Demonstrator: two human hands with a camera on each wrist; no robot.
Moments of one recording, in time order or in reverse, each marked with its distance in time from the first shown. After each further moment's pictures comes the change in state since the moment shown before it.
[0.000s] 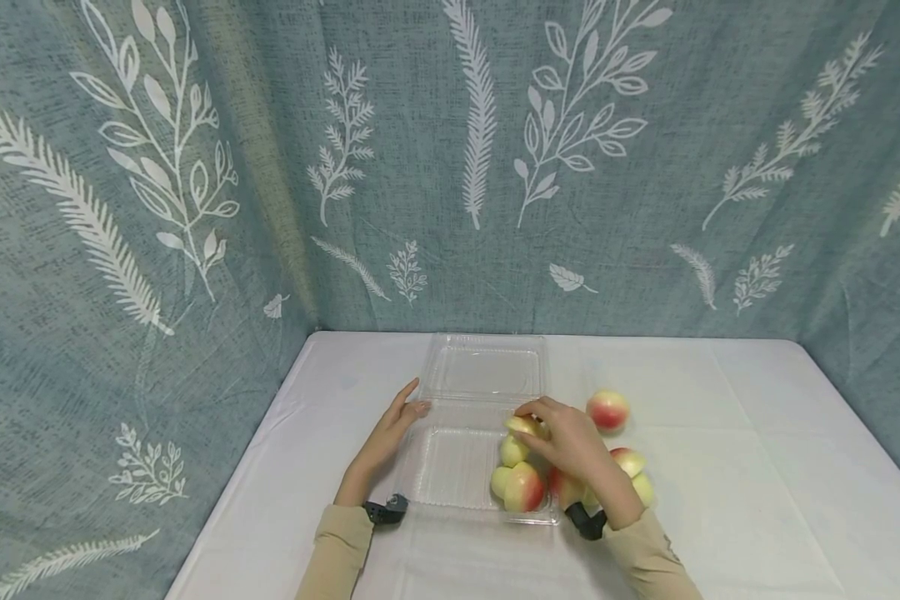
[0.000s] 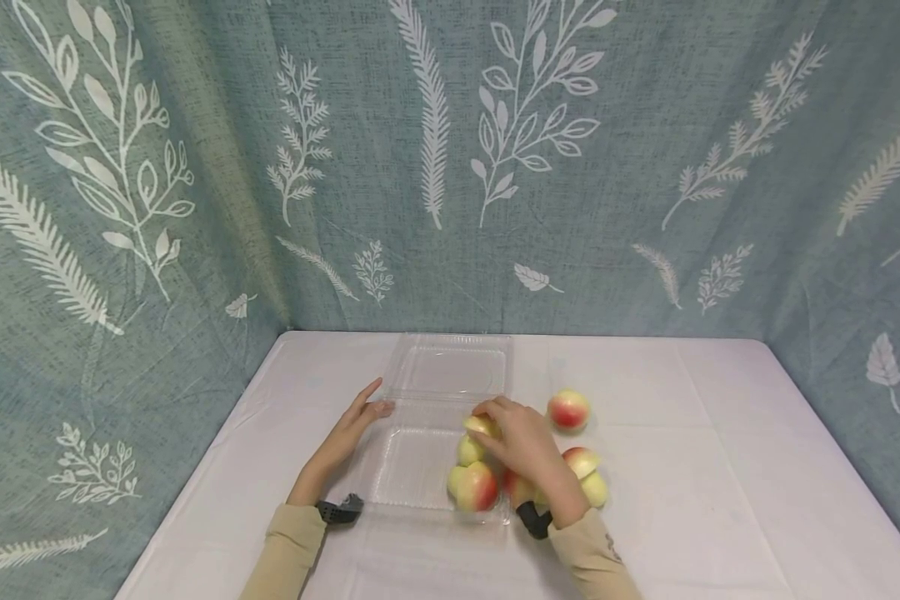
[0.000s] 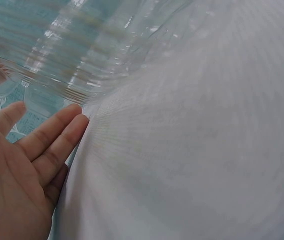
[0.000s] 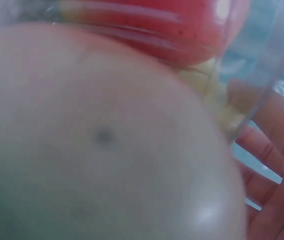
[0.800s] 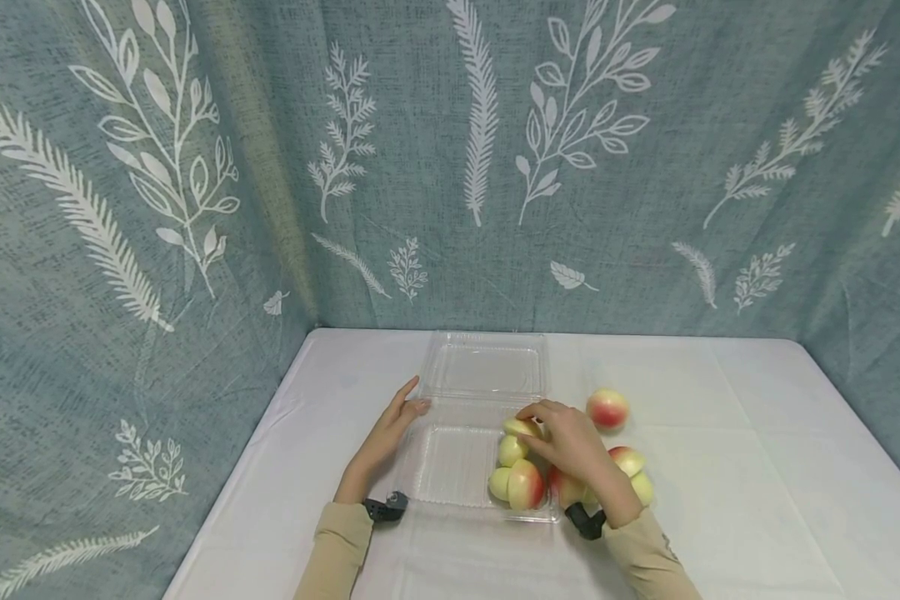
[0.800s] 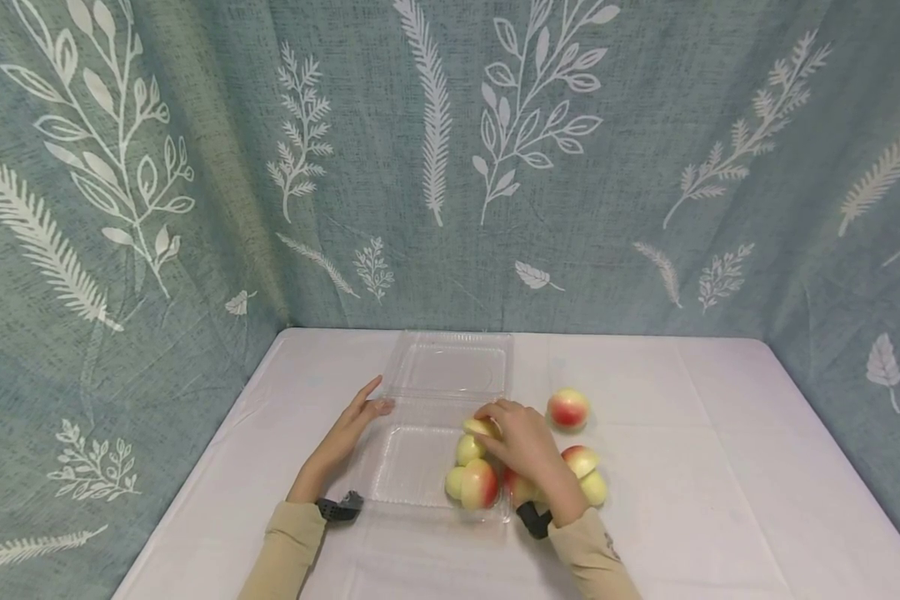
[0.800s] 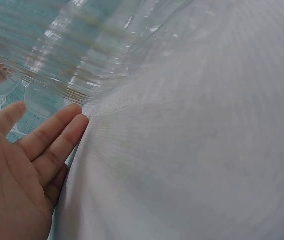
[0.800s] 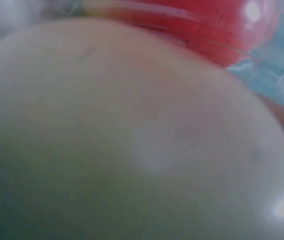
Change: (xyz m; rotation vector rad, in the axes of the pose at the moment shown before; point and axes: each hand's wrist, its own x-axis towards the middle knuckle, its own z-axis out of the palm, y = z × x) left_hand 0.013 -0.037 0.000 0.019 0.053 0.023; right_hand -0.003 0.004 0.006 -0.013 -0.032 0.012
